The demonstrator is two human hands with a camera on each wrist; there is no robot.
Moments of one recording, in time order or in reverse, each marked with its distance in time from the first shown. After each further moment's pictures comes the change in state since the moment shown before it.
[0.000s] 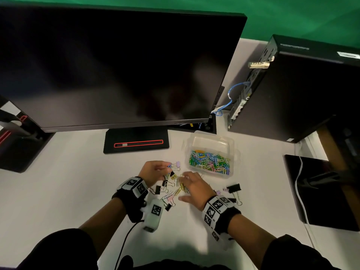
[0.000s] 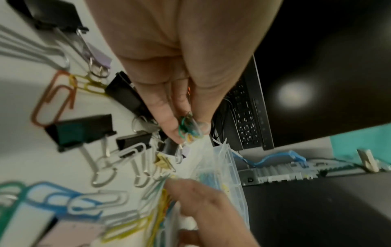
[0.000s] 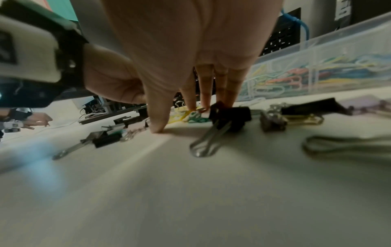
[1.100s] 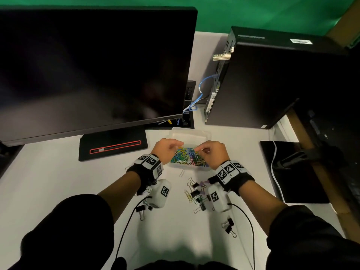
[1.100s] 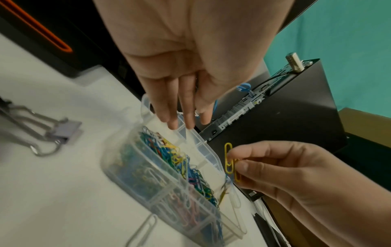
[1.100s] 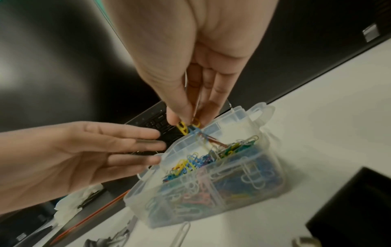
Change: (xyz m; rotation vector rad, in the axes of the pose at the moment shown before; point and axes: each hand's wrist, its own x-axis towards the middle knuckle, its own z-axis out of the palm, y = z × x) left_hand 0.040 0.079 0.063 0.283 -0.051 0.261; right_hand -0.021 0.074 -0.087 0.515 0.525 0.318
